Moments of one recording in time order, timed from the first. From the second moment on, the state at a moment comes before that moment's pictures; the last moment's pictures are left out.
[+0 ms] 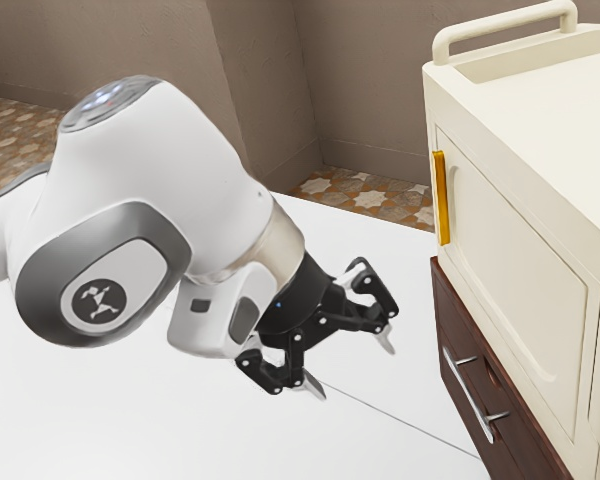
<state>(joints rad) -0.40 -0.37 0.00 -2.07 -0.08 2.07 1.83</state>
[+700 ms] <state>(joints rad) -0.46 -0.23 0.03 -2.13 -0.23 2.45 1.86</state>
